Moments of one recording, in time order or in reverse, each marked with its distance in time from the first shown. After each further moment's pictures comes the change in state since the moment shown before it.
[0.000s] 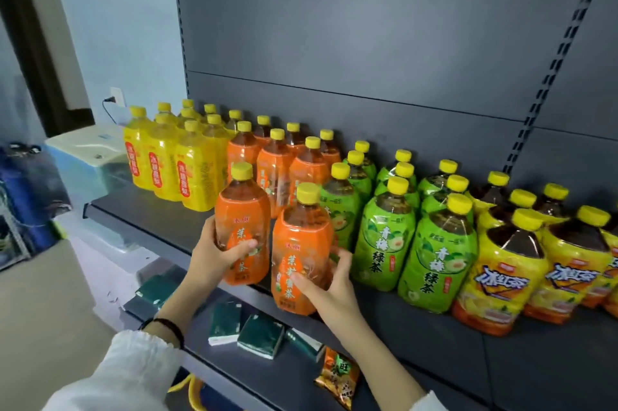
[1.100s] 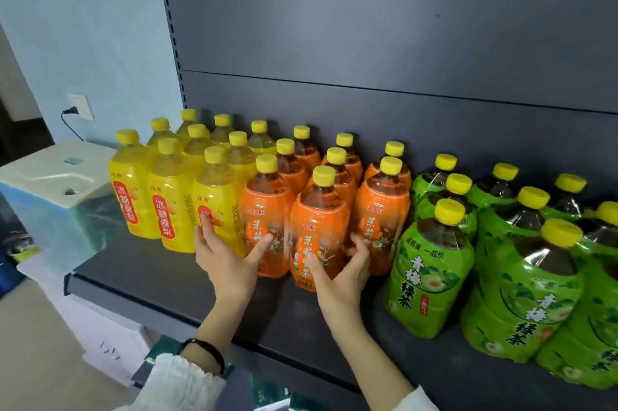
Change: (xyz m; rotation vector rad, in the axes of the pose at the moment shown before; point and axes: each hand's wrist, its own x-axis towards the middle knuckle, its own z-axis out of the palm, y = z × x) left_hand 0.180 -0.054 -0.044 0.341 0.369 0.148; right_hand 0.175 0.017 0.152 -0.170 0.554 -0.017
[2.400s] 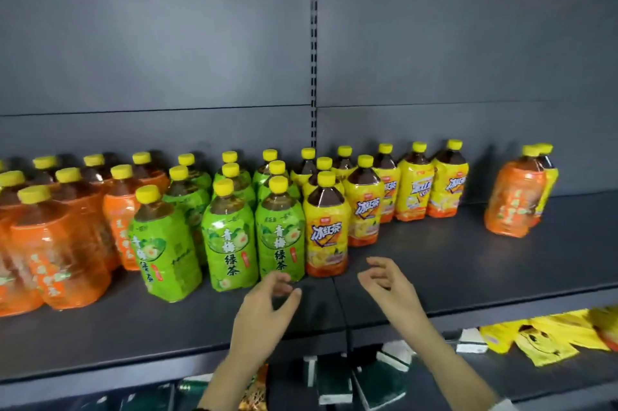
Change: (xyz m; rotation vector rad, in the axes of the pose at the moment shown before) left_hand -0.341 0.196 0.094 -0.216 -0.946 0.290; right_hand -0.086 0.043 -0.477 -0.142 0.140 0.178
